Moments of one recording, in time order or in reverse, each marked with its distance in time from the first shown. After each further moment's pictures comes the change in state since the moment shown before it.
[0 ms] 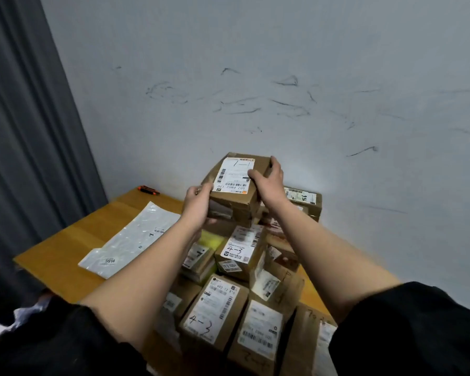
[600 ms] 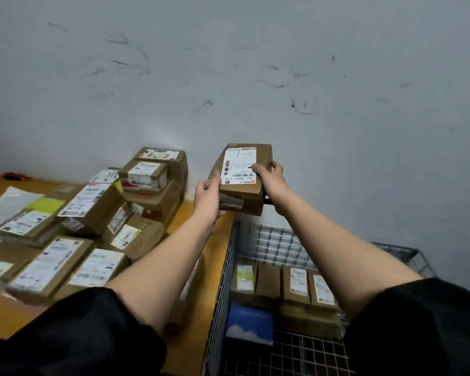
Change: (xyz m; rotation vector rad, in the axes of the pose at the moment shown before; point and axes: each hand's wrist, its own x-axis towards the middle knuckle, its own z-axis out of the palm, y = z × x) left_hand -0.249 -0.071 0.319 -0.123 -0.296 -0.070; right_hand -0.130 0.110 -0.386 0.083 0.151 0.336
